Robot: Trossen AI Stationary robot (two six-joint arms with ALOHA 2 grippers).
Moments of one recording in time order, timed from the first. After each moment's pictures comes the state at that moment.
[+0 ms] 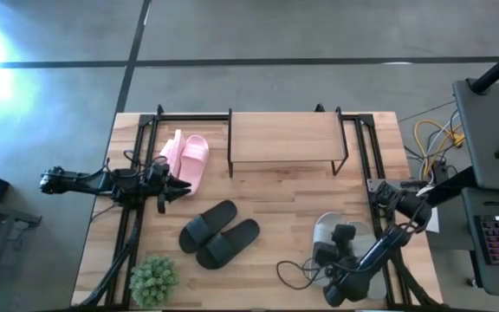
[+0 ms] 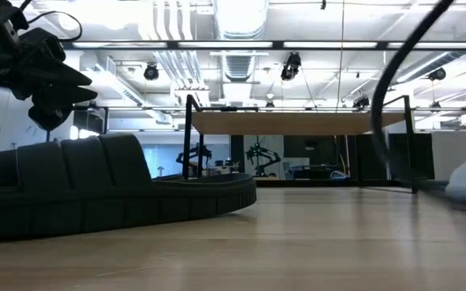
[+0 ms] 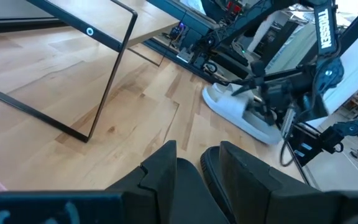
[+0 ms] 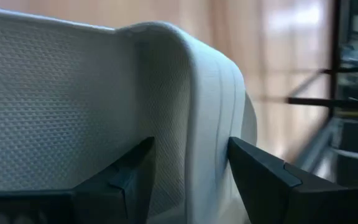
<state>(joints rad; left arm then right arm) -0.14 0.08 0.09 -0.22 -0.22 -0.54 0.92 2.05 1.29 -1.41 0.45 1.22</state>
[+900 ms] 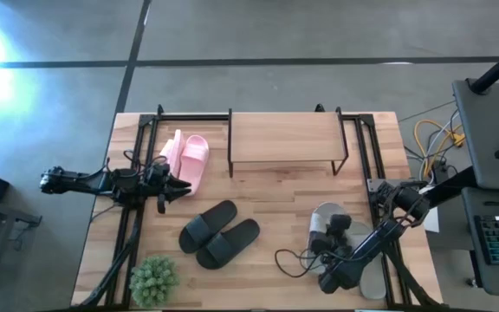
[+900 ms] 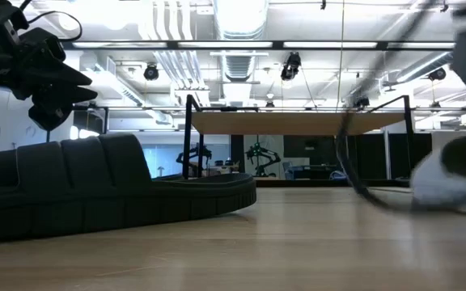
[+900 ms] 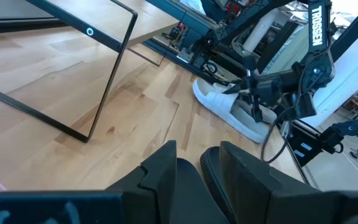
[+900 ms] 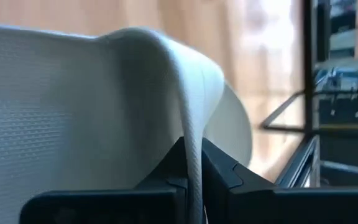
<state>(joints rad) -0.14 0.08 0.09 -0.22 -0.22 -0.54 0.84 1.98 1.20 -1.37 0.59 1.15</state>
